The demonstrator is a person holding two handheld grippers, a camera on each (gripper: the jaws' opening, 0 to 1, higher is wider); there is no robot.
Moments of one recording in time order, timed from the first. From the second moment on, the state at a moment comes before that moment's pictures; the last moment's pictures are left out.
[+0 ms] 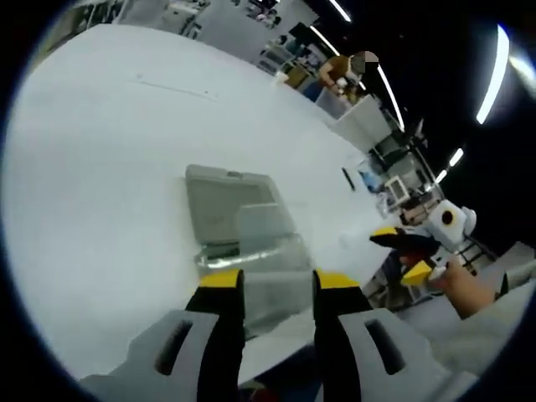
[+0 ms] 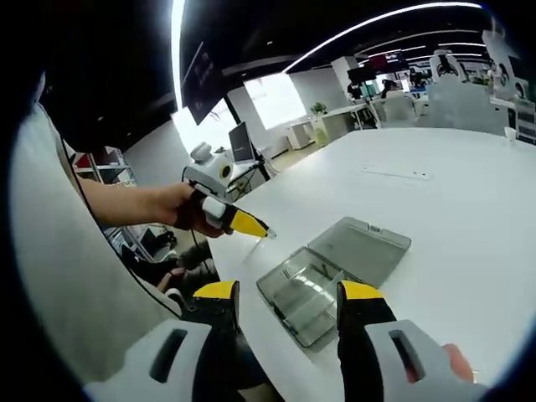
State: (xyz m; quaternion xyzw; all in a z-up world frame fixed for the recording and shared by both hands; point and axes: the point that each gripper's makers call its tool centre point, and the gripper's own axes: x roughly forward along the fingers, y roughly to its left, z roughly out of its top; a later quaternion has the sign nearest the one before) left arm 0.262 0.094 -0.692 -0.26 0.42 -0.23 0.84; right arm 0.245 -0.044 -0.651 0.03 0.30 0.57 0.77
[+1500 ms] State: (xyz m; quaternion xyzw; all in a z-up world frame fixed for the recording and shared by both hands) left arm 0.264 0.020 -0.643 -0.32 0.38 -0.41 0.77; right arm 0.275 -0.001 -0.594 0.26 0.28 0.62 0.69
